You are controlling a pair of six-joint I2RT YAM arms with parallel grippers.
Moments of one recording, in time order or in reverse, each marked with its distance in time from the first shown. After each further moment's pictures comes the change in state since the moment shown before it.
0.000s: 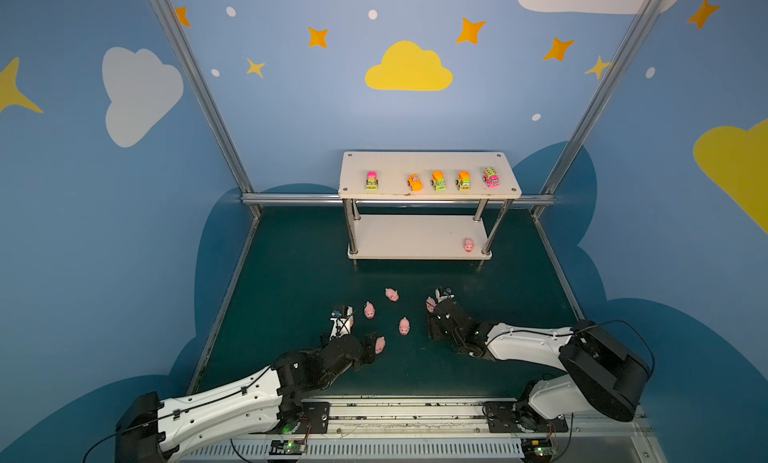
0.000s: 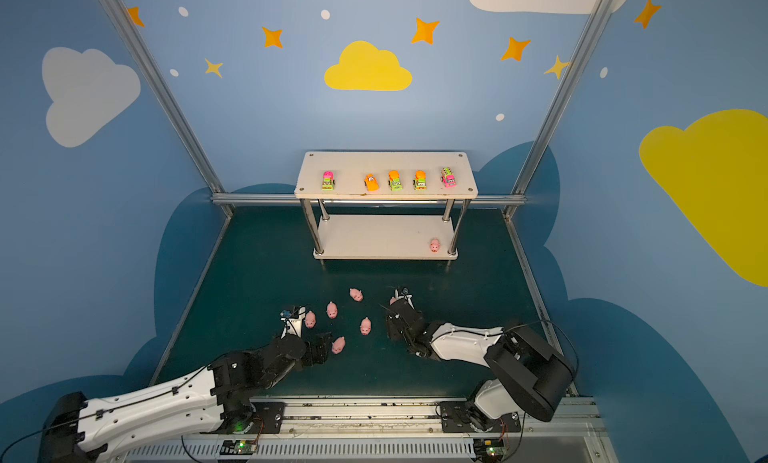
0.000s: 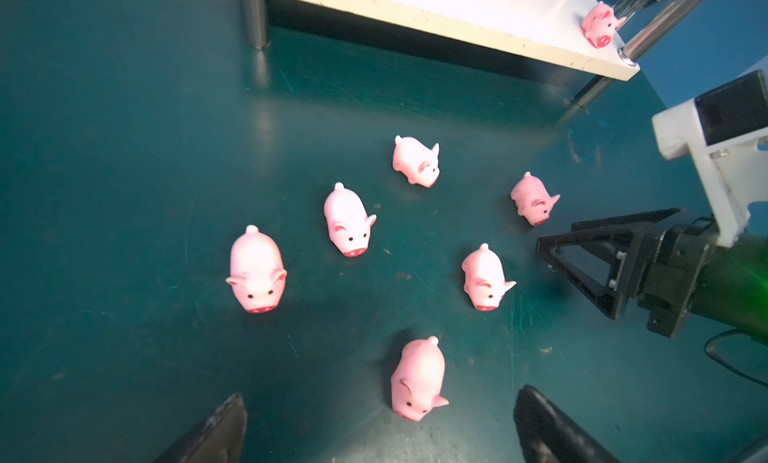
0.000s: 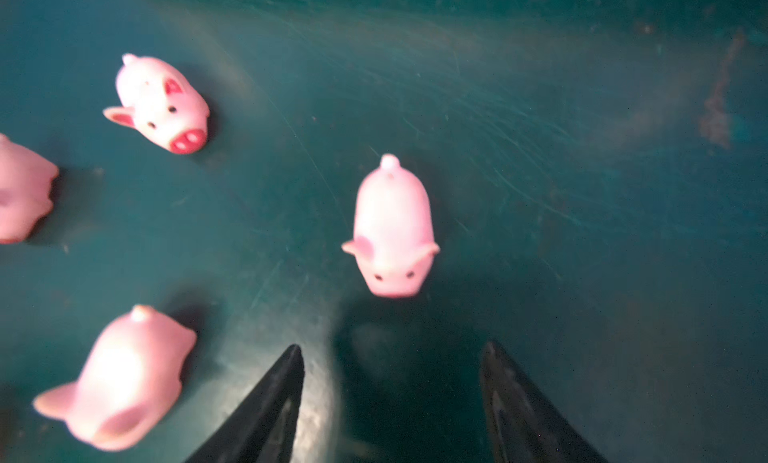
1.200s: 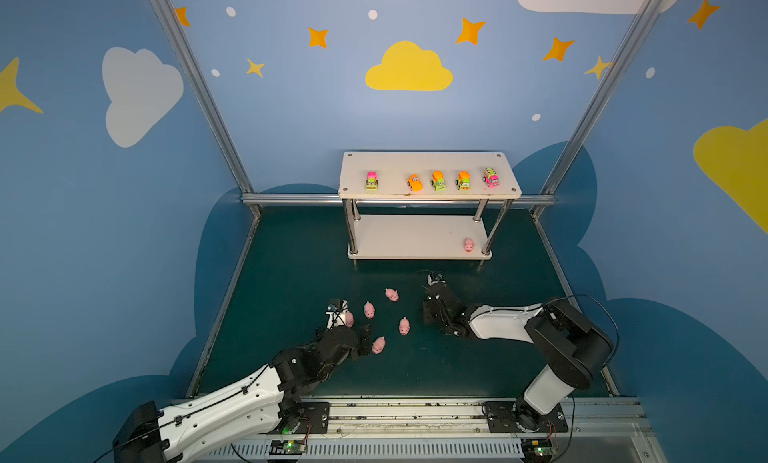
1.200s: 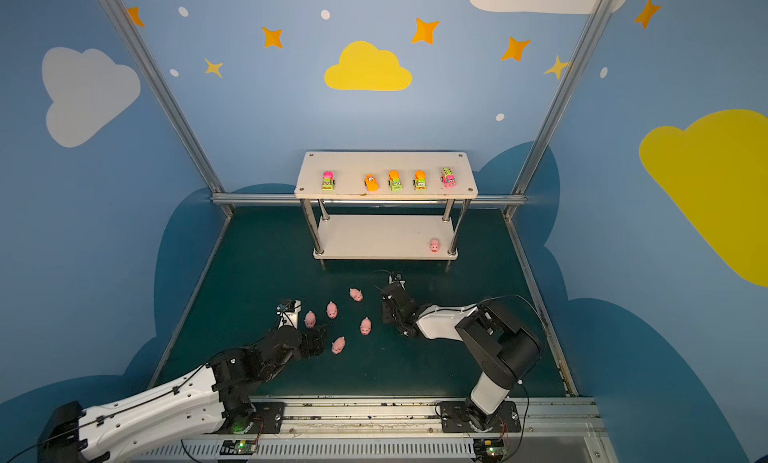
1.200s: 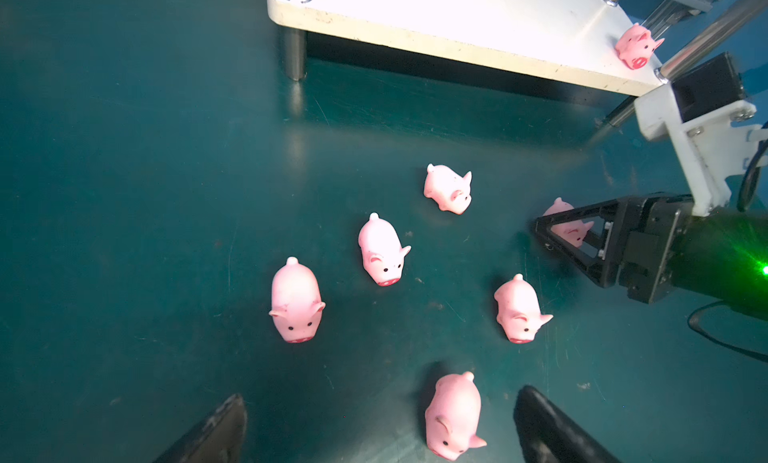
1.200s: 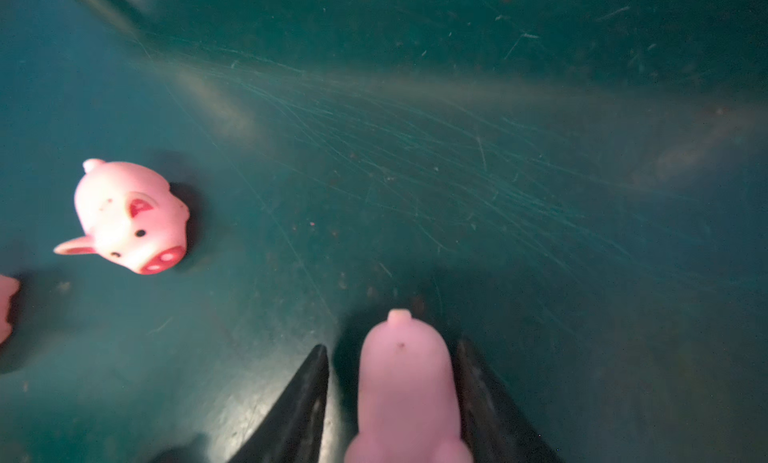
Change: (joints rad) left arm 0.123 0.007 0.000 0.027 0.035 0.092; right arm -0.076 0.201 0.151 0.056 -0.055 -0.021
